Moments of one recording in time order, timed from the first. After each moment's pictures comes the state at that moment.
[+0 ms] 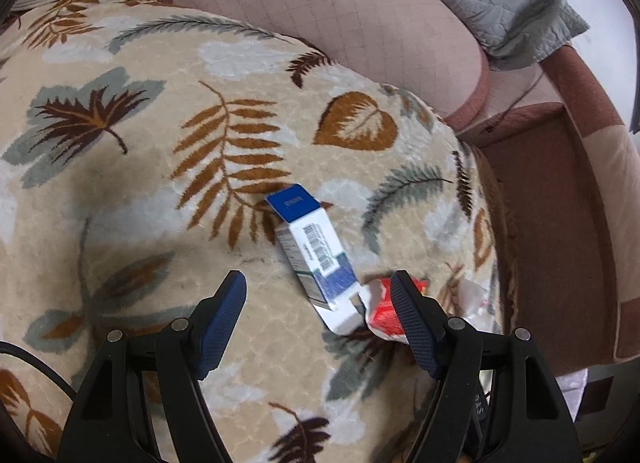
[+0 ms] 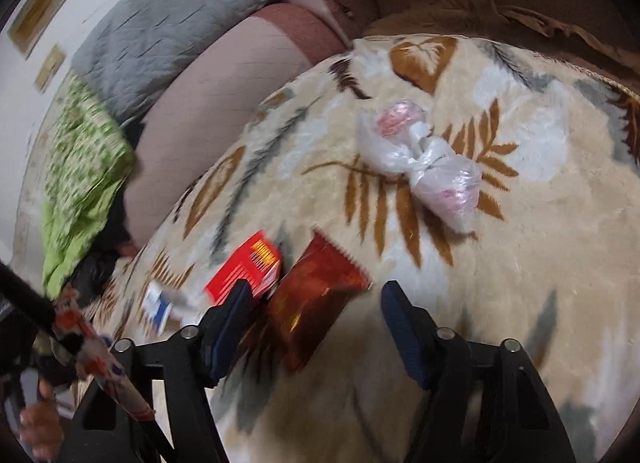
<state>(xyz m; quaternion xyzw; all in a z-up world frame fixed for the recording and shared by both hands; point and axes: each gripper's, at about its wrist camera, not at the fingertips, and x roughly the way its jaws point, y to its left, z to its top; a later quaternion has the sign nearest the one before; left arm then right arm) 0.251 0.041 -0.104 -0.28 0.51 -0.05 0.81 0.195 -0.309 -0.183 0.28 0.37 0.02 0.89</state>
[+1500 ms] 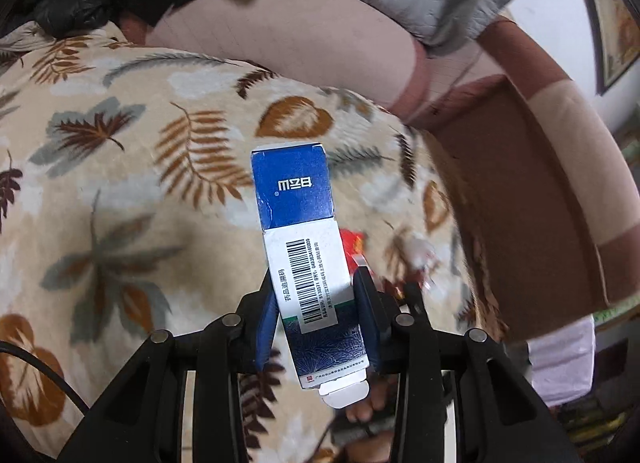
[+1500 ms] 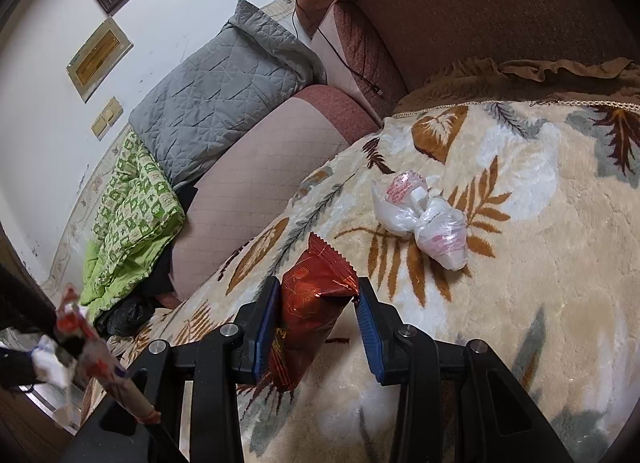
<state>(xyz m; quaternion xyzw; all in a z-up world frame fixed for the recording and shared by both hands) 0.162 -0.012 -0.034 -0.24 0.48 -0.10 0.84 0.148 -0.318 -0.175 0.30 0.20 0.06 0.93</state>
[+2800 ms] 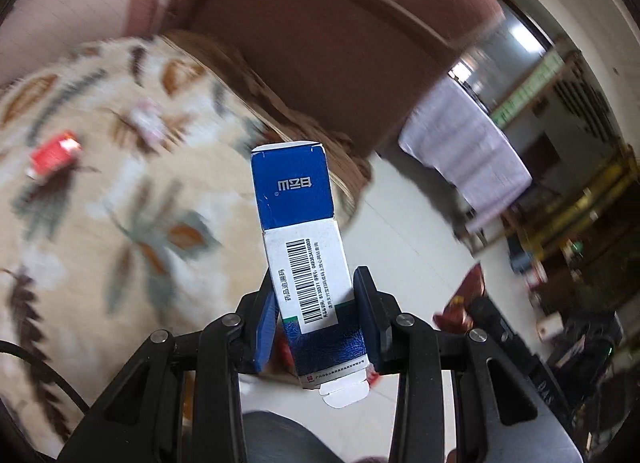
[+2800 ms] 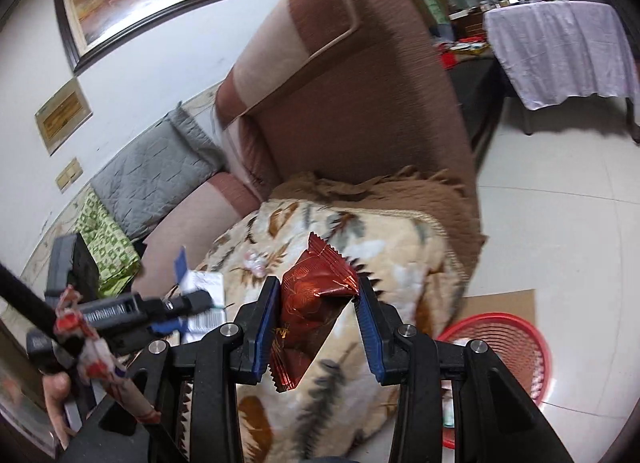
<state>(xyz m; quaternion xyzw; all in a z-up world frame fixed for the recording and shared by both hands) -0.003 -0.244 -0.038 -0.07 0.47 -0.45 0.76 -0.206 -0.426 -0.043 0.28 0.18 -0.15 0.93</state>
